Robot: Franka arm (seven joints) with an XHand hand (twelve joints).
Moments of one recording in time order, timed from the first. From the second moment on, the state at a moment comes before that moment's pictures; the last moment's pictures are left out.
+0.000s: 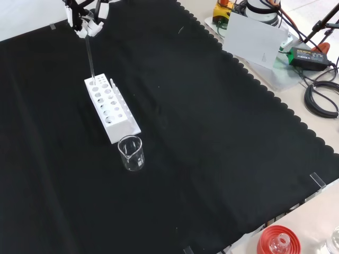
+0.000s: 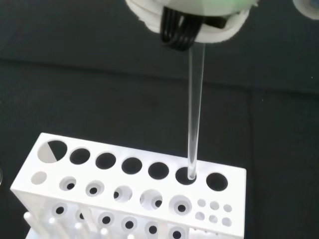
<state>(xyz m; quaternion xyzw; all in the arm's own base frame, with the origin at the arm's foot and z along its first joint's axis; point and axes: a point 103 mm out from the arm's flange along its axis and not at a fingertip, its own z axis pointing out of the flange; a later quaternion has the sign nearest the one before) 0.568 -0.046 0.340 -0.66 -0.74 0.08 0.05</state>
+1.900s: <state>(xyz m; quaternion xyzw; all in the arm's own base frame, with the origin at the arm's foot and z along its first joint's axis) 0.607 -0.033 0.262 -0.64 -0.75 0.12 0.08</state>
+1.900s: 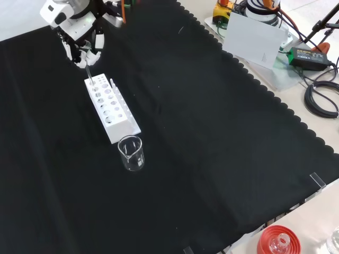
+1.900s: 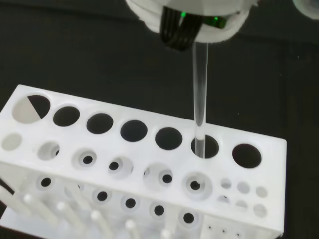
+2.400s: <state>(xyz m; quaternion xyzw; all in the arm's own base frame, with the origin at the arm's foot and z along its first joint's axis) 0.609 -0.045 0.258 -0.64 -0.76 0.11 0.09</state>
